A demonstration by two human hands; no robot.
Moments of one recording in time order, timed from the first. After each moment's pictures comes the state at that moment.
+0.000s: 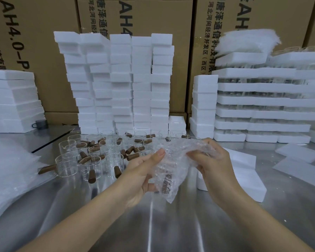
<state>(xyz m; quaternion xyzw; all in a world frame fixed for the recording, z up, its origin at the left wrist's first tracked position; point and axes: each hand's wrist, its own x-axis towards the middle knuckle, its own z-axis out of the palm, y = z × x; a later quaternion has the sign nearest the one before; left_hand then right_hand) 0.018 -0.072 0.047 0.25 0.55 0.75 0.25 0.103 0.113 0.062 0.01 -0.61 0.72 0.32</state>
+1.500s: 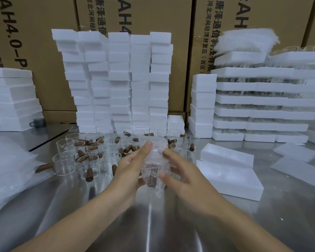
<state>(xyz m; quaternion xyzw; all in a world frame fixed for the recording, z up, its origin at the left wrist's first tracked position) 0.020 -0.073 0.039 0.21 0.55 0.80 0.14 0.102 0.090 0.035 0.13 -0.85 0.47 0.20</state>
